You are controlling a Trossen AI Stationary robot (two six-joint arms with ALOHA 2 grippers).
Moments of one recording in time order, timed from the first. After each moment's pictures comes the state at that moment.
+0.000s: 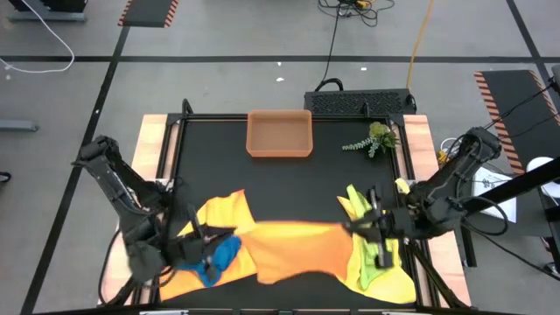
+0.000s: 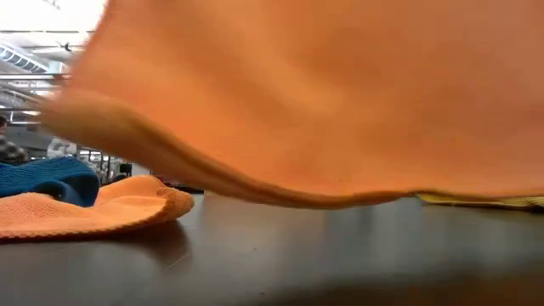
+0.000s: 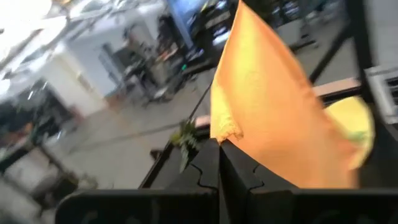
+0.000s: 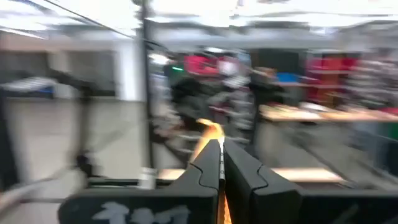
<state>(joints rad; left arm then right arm) -0.90 1.36 1.14 0.02 -1.25 0.20 0.81 1.11 0.90 0.41 0.82 -0.11</state>
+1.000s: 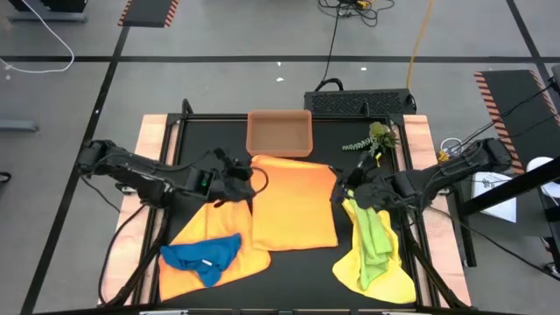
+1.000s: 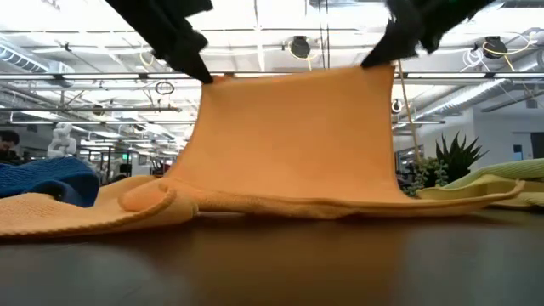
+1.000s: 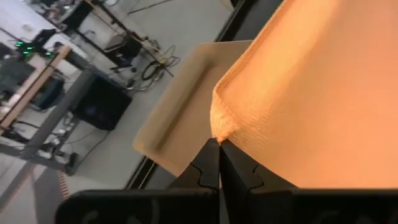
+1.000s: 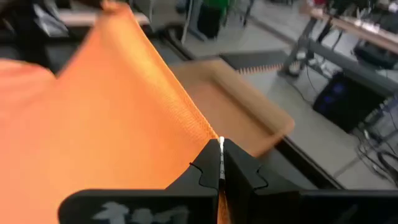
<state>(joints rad) -0.17 1.36 0.94 -0.40 -0.90 -0.10 0.29 1.11 0.73 -0.28 0.92 0.32</state>
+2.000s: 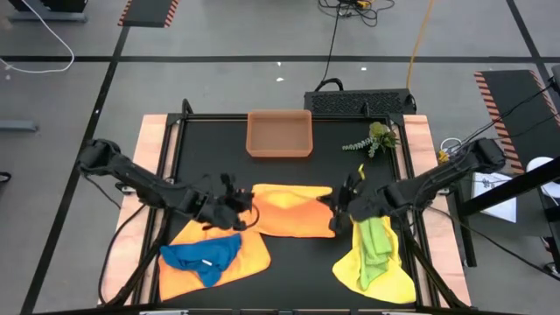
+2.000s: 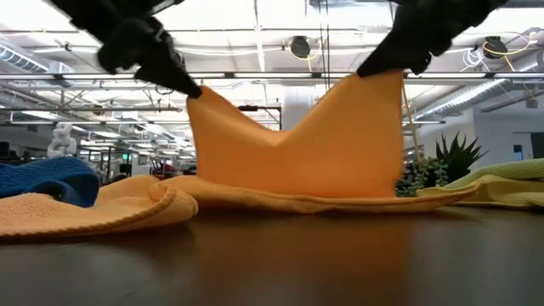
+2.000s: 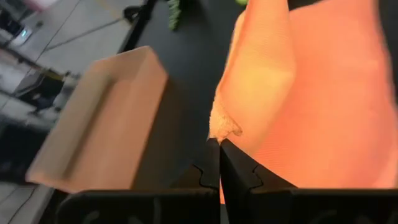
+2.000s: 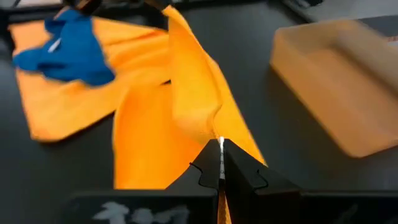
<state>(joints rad) -0.40 1.36 0.78 -0.22 -0.74 -0.09 0.40 1.23 0.71 -0.15 0.59 0.41</state>
